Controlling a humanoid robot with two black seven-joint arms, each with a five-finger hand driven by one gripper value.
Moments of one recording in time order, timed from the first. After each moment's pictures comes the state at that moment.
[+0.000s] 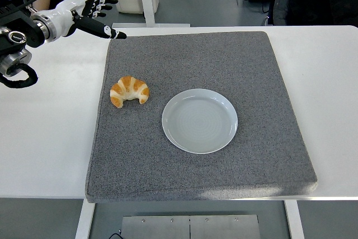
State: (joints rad) left arm -1.43 0.71 0.16 -1.26 0.41 0.16 -0.01; right arm -0.08 0.00 -0.01 0.16 -0.10 -0.09 0.28
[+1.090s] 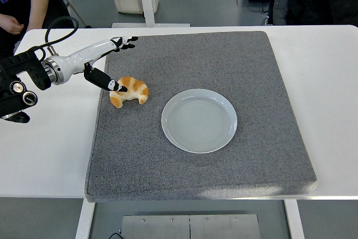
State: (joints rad) left arm -1.20 0.71 0.11 -1.29 0.88 0.19 -0.19; right arm -0.08 0.00 -0.01 0.16 -0.10 -0.09 0.28
